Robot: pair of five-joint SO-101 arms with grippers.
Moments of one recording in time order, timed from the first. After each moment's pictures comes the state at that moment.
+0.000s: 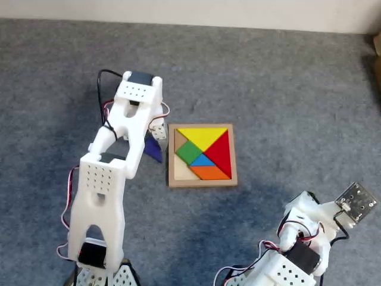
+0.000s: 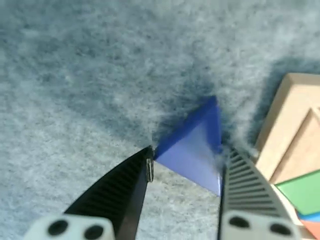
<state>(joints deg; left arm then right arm) 8.0 49.8 -34.9 98.7 23.2 32.0 -103.7 95.9 56.3 -9.2</state>
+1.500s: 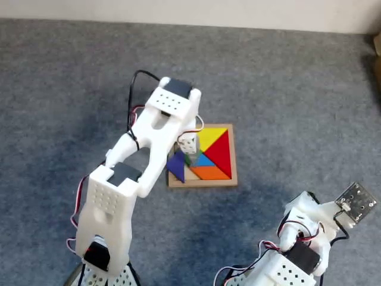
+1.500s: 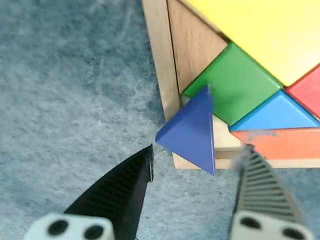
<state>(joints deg) 19.6 34.5 -23.8 100.0 25.8 32.0 -103.7 95.9 56.3 -9.2</state>
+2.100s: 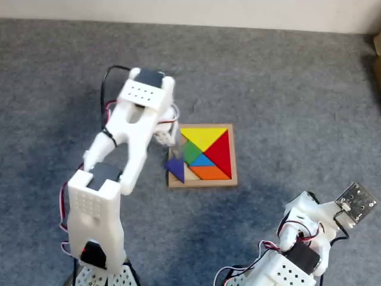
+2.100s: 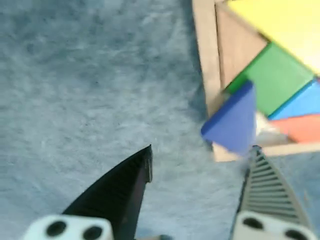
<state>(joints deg) 11.3 27.8 -19.4 100.1 11.5 32.0 -103.7 95.9 56.3 -9.2</state>
